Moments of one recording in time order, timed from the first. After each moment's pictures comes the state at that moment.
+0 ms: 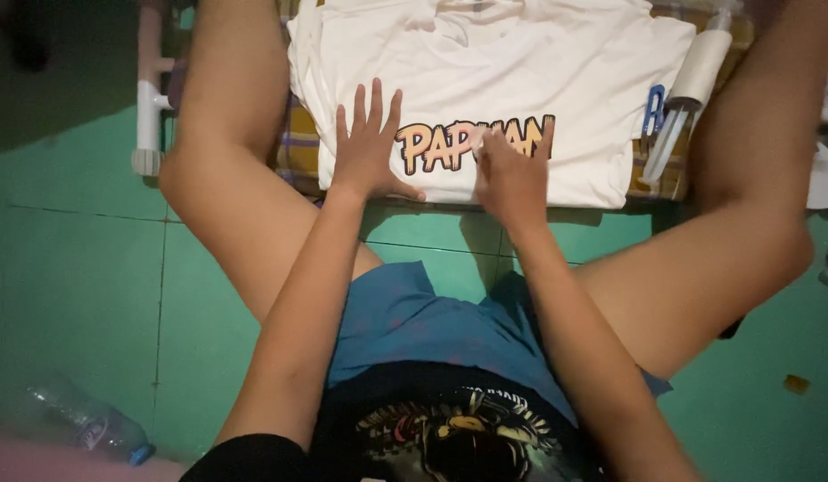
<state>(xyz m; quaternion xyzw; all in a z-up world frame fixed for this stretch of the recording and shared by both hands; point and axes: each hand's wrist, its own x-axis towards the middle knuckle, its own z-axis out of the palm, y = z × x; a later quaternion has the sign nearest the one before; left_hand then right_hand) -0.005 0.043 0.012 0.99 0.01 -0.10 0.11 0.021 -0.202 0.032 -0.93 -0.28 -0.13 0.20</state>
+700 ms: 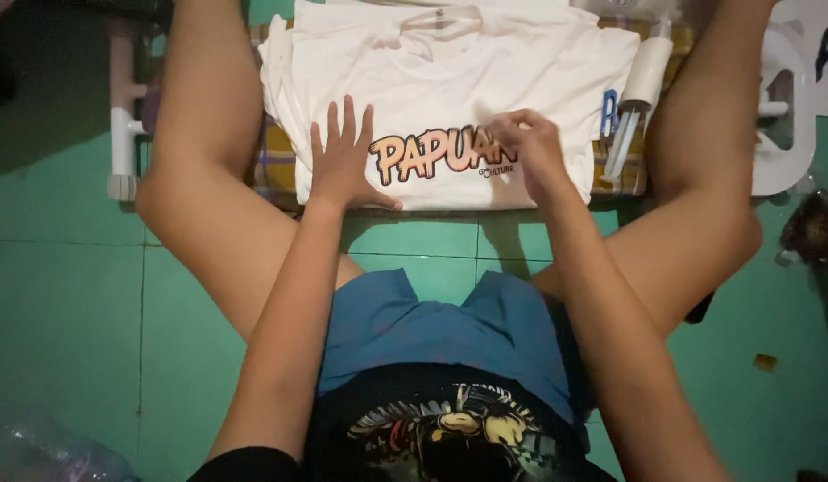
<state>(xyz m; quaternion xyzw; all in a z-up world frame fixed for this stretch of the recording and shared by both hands) -0.003 0.035 0.043 0.97 0.05 -0.17 0.14 0.081 -0.237 0.066 -0.81 0.08 0.19 0.55</state>
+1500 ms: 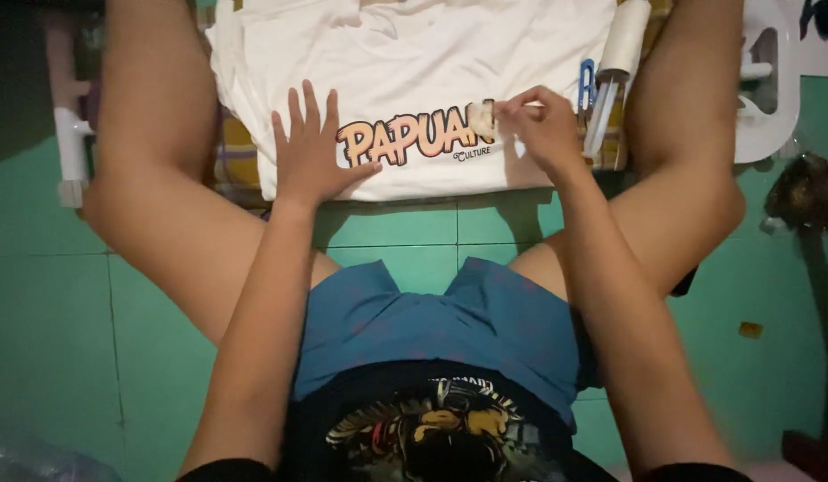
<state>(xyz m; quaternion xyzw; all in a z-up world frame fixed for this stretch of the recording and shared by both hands) -0.002 0.034 0.011 0.99 0.03 -0.08 0.13 0.096 -0.311 0.035 -0.78 -0.06 0.12 0.61</state>
